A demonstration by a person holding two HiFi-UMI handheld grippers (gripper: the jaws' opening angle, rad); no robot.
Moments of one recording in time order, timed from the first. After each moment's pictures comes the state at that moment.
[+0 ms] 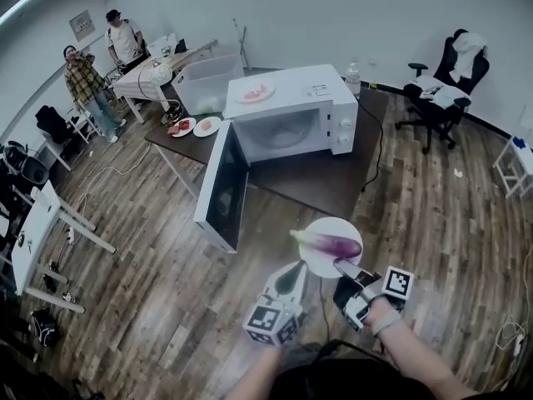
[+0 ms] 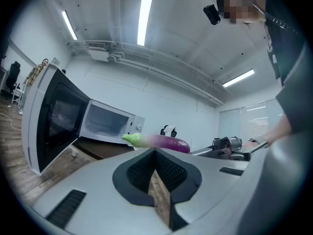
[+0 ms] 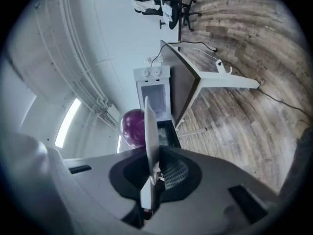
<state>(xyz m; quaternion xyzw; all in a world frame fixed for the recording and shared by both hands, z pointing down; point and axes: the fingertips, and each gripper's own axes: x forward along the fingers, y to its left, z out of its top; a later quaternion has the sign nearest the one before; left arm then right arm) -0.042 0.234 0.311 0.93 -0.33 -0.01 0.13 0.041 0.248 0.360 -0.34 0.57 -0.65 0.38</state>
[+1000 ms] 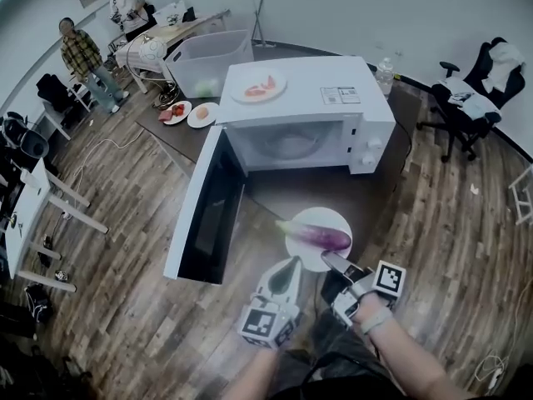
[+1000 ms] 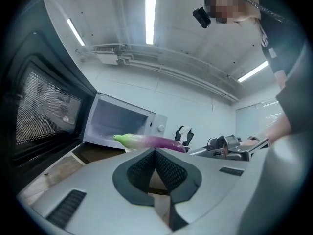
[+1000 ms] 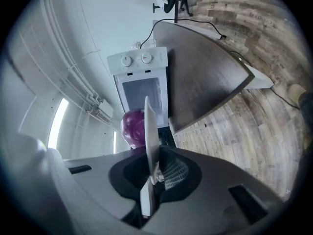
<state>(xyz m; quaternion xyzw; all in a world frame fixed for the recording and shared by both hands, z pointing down) -0.012 0.084 0.337 0.91 -0.40 -0.01 0.12 0.056 0.077 0.389 -0.31 0.56 -0.69 0.33</state>
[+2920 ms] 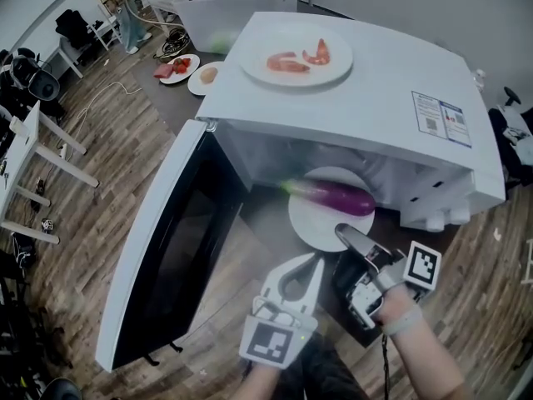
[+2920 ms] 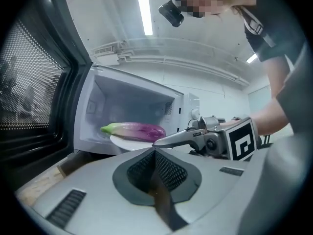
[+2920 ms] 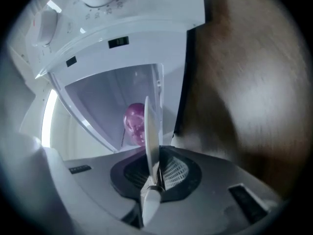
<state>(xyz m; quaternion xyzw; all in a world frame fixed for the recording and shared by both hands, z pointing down) 0.023 -0.096 0.382 0.88 -0.47 0.02 0.09 0.058 -0.147 0.416 -0.26 0.61 -0.70 0.26</state>
